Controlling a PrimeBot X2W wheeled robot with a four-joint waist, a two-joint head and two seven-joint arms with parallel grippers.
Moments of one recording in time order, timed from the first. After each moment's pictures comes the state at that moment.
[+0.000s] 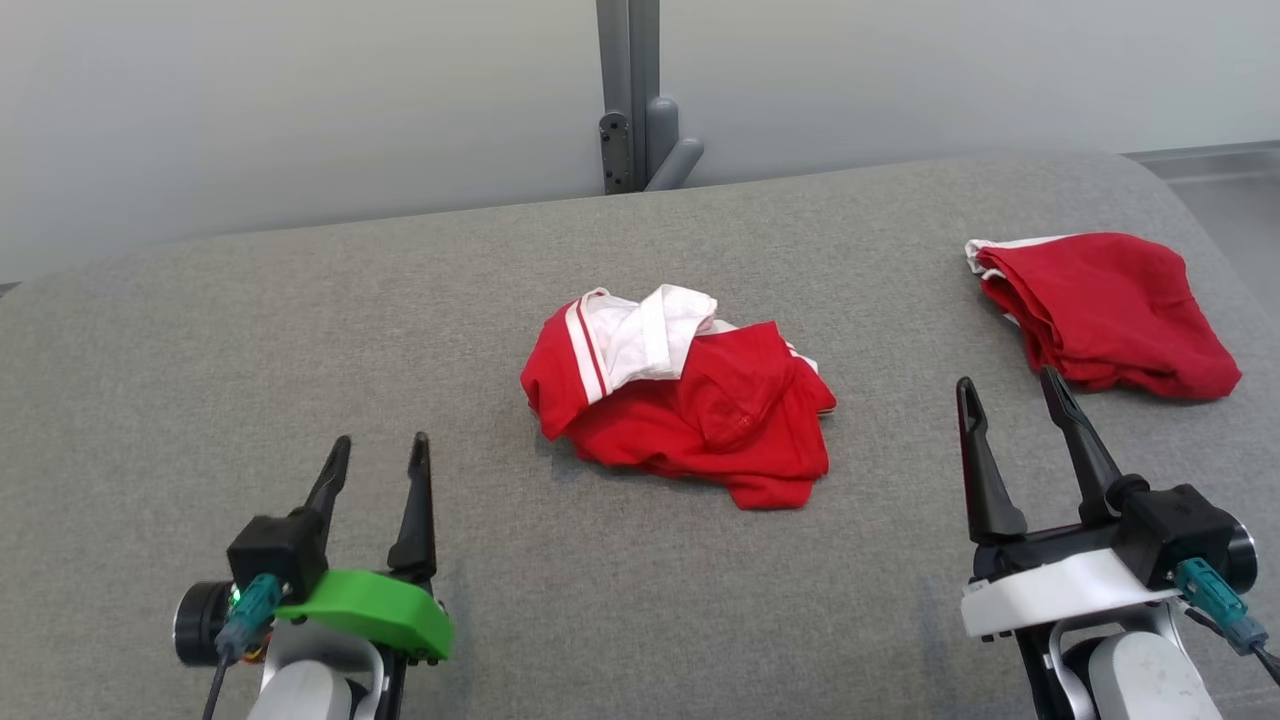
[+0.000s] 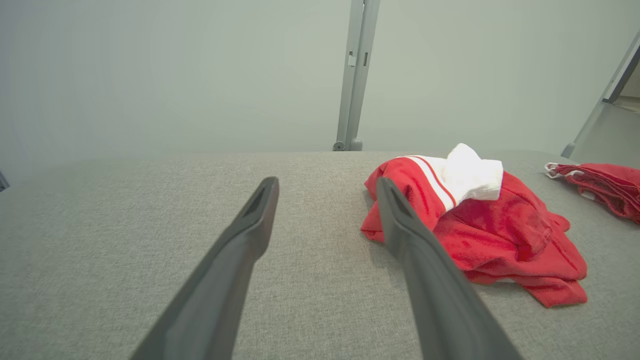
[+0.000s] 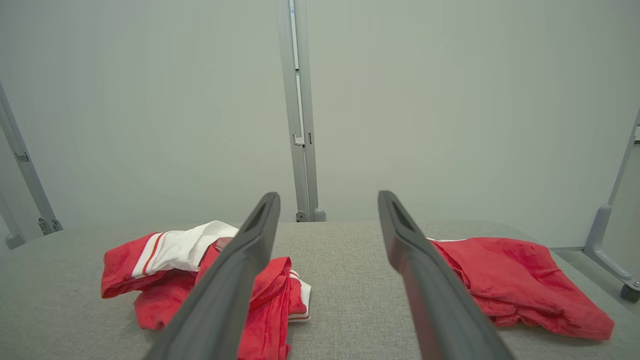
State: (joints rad) left arm -0.20 0.15 -0.28 0.37 -0.38 0.02 -0.26; right arm -0.04 -0.05 0.02 0.02 0.11 0.13 -0.26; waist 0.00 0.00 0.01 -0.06
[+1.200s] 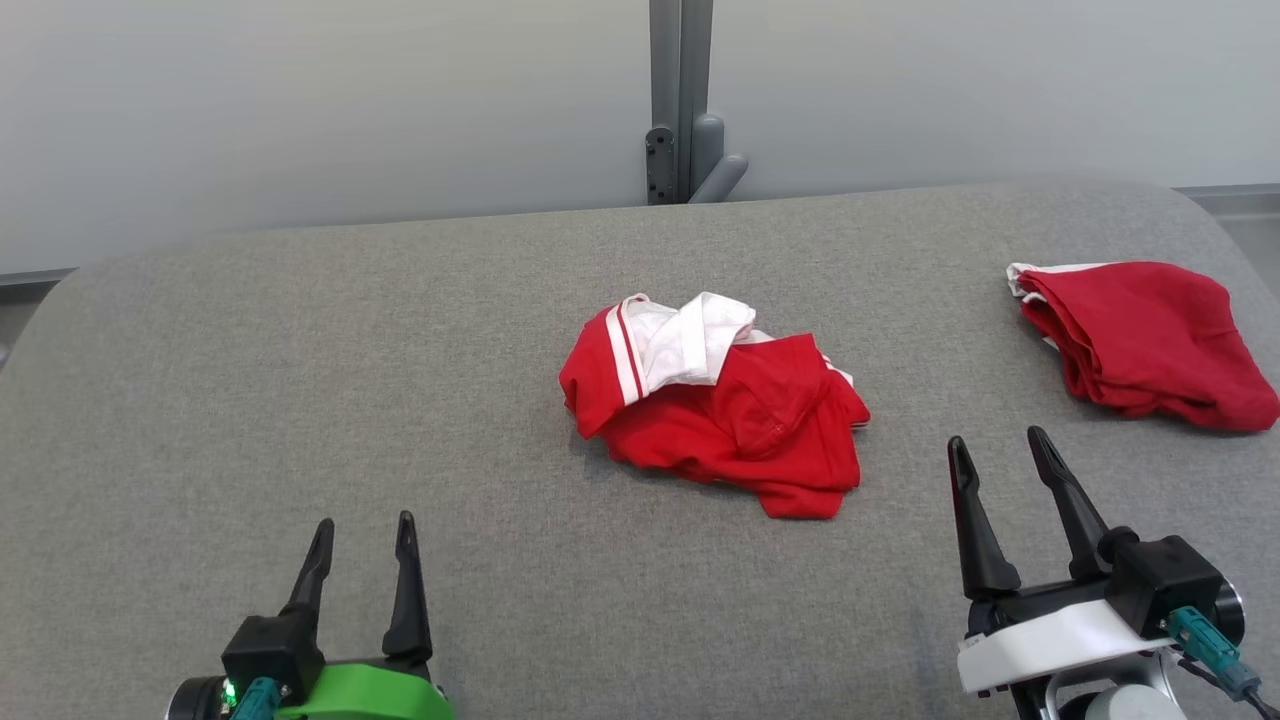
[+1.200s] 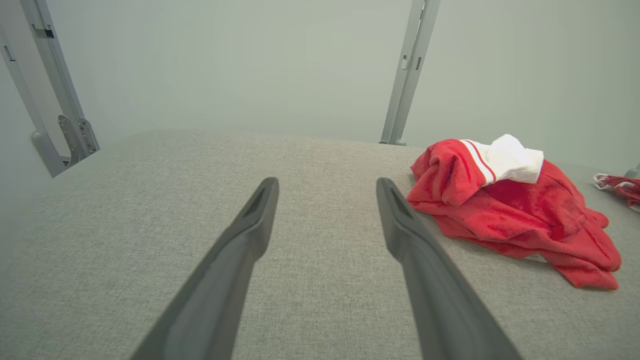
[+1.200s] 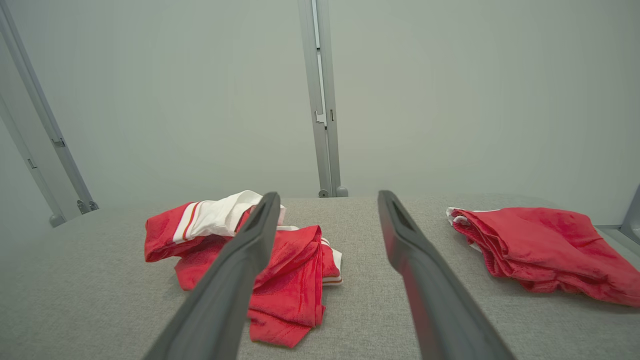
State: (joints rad) left arm 0.03 0.06 -0.11 0.21 -0.24 0.00 -0.26; right arm 0.05 -0.05 0.04 0.02 0.15 0.13 -0.26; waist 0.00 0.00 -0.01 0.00
